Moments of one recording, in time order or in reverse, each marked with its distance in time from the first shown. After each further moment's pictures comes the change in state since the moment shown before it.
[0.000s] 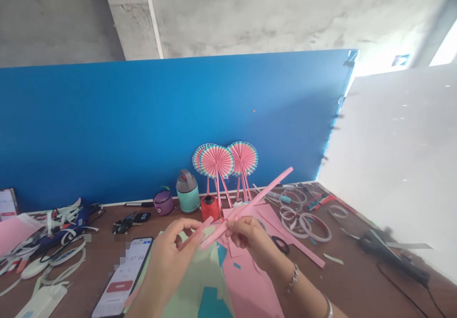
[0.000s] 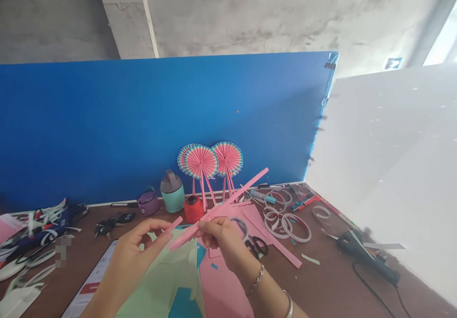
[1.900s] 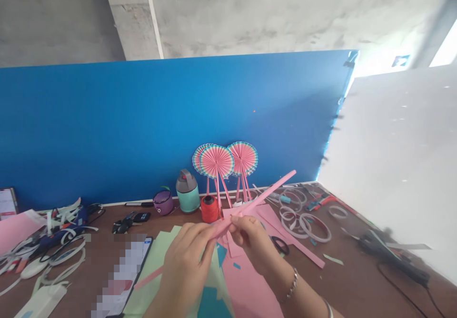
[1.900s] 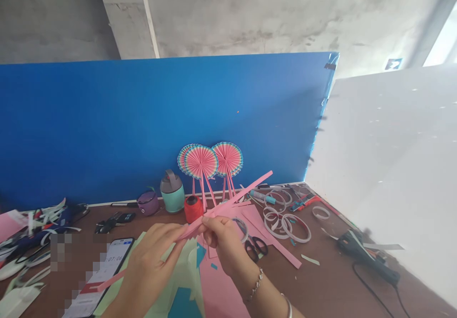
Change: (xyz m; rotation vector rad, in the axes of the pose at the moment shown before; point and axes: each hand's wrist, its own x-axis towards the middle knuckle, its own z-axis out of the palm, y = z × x) left_hand -0.008 -0.008 0.028 0.274 0.114 0.569; right_hand -0.005 -0.005 0.010 0.192 0.089 -0.066
